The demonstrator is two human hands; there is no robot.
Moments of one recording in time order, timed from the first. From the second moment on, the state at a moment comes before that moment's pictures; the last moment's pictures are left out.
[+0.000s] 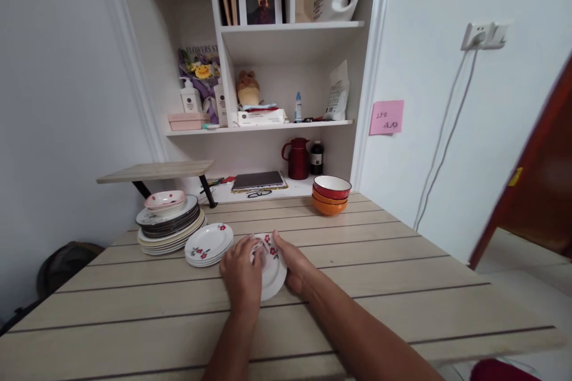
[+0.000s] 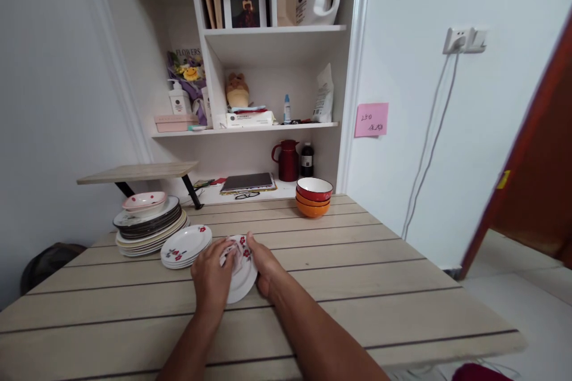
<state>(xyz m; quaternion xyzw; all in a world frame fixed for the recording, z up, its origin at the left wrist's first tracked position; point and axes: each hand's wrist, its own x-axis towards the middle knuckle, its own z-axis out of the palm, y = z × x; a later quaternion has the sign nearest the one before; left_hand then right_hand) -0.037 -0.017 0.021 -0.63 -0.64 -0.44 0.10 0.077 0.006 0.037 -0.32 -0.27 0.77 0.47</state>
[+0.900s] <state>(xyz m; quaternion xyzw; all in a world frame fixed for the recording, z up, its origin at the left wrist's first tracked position) -0.022 -0.027 0.015 -0.75 -0.53 -0.39 0.09 0.086 0.011 0.041 -0.33 -0.22 0.79 0.47</state>
